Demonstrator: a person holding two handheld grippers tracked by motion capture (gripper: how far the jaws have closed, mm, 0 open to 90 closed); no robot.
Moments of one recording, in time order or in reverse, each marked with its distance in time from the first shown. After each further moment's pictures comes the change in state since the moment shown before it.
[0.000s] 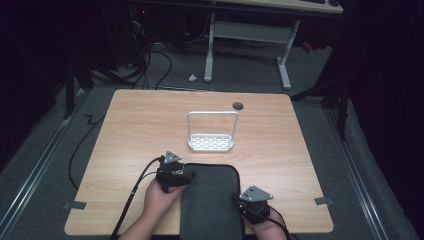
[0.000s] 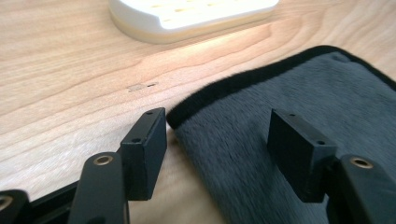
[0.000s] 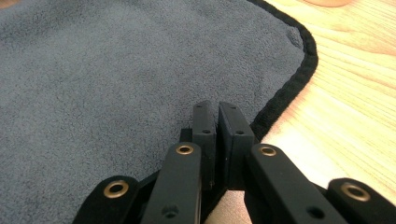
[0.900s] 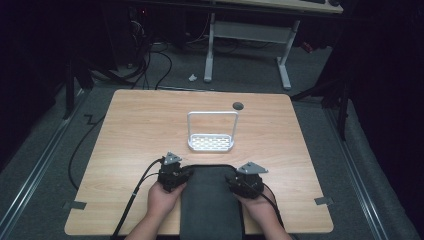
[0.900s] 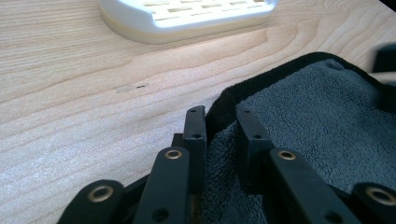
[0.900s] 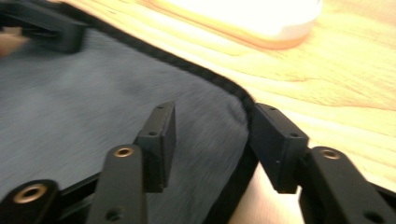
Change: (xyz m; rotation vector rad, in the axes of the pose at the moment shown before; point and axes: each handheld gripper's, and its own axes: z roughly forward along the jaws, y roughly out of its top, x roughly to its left) left arm 0.000 -0.007 0.003 -0.042 -0.032 -0.018; right arm -0.035 0.046 0.040 -0.003 -0.057 0.146
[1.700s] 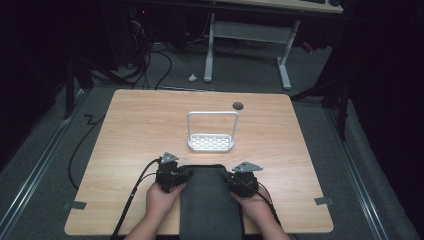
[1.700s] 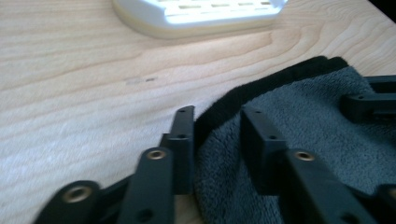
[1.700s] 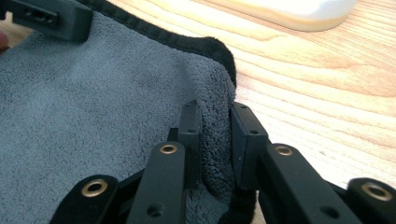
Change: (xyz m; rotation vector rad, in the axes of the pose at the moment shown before) left arm 0.003 -0.001 -0.007 0.011 -0.001 -0.065; right arm 0.006 -0.002 0.011 0.040 0.066 0.023
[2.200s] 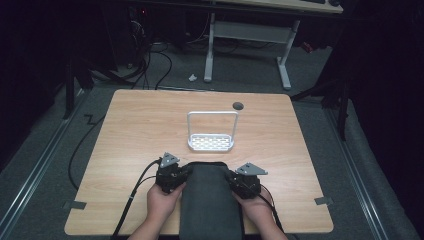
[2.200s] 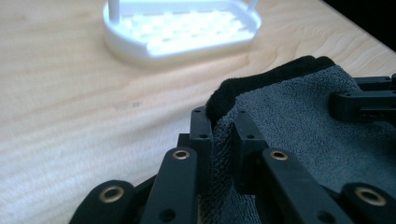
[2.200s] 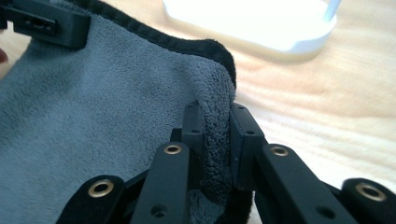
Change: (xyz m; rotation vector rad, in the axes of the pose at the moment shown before) left arm -0.017 0.006 -0.017 -0.113 -0.003 0.071; right arm 0.004 0.000 -0.017 -0.115 -0.024 0.001
